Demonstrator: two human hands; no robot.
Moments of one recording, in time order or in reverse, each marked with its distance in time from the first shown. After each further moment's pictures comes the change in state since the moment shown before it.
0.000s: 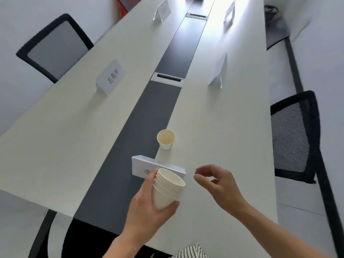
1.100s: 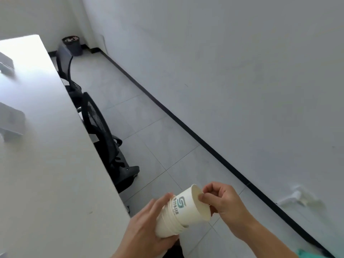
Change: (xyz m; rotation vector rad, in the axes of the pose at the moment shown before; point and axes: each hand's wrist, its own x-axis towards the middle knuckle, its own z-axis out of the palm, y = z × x) left_hand -0.185 0.160 0.357 0.369 -0.853 0.879; right_hand -0.378 0.189 -0.297 0.635 0.693 0.315
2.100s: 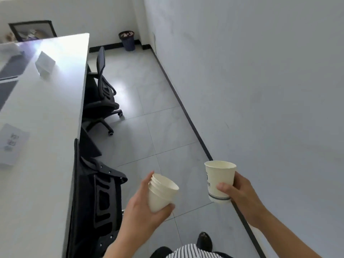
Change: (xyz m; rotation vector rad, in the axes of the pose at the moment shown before) left_hand 0.449 -0.062 -0.042 -0.248 0.378 -0.529; right_hand 0.479 -0.213 -0.131 -0.115 -0.243 -0.167
